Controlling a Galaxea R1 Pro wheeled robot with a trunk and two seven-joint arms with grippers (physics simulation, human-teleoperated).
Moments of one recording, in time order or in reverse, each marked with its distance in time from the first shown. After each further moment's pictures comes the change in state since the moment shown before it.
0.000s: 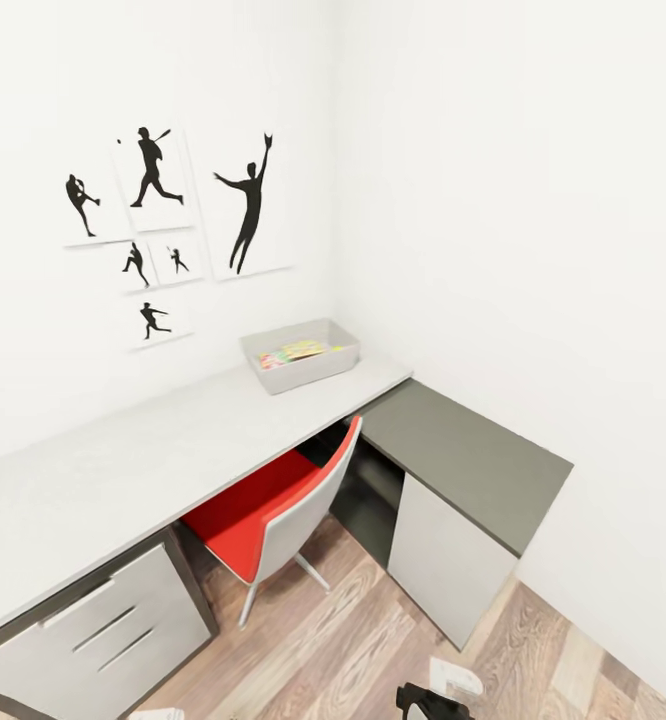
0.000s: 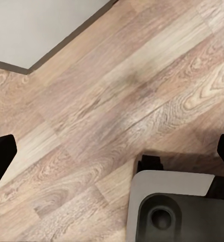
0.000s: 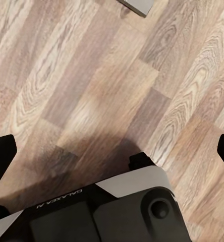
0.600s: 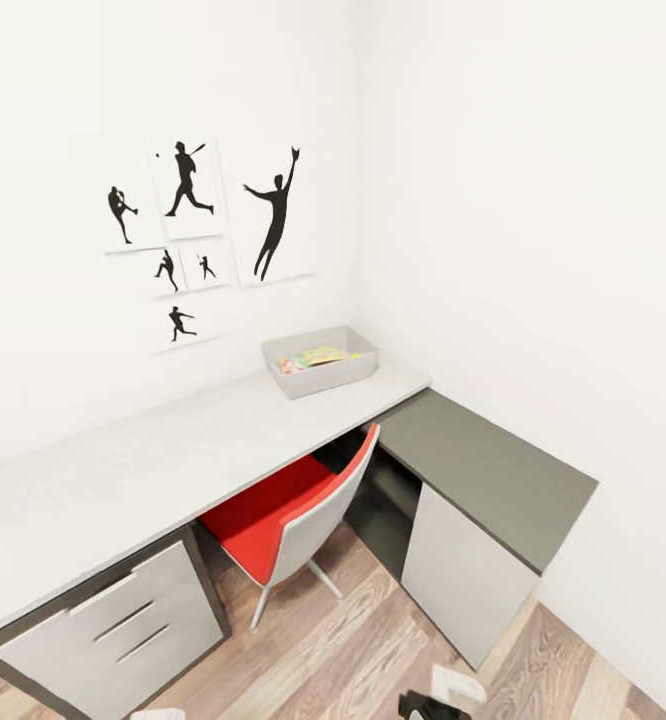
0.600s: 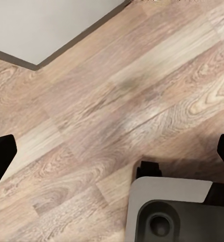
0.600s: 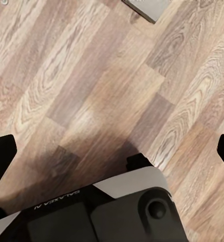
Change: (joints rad) left arm 0.000 -0.001 0.000 -0.001 -0.001 0.000 0.000; right arm 0.001 0.000 0.000 0.026 0.003 -0.008 -0.001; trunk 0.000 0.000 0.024
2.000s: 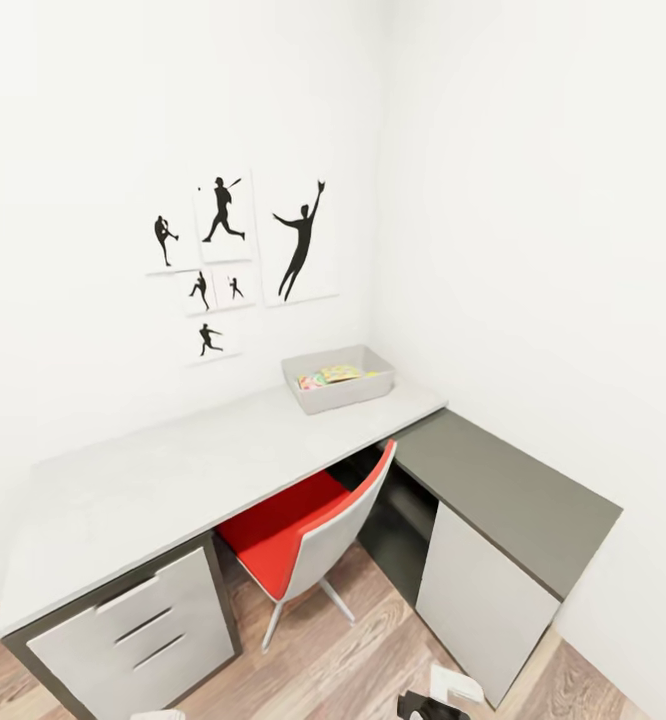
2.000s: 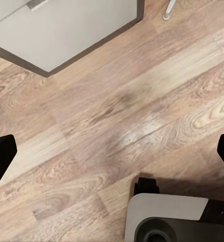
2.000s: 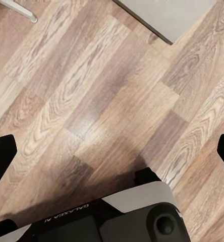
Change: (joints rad) left arm 0.002 -0.001 0.000 -0.001 0.000 0.000 -0.001; right arm 0.000 0.000 0.000 0.003 -0.001 0.000 0.017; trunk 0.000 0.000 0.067
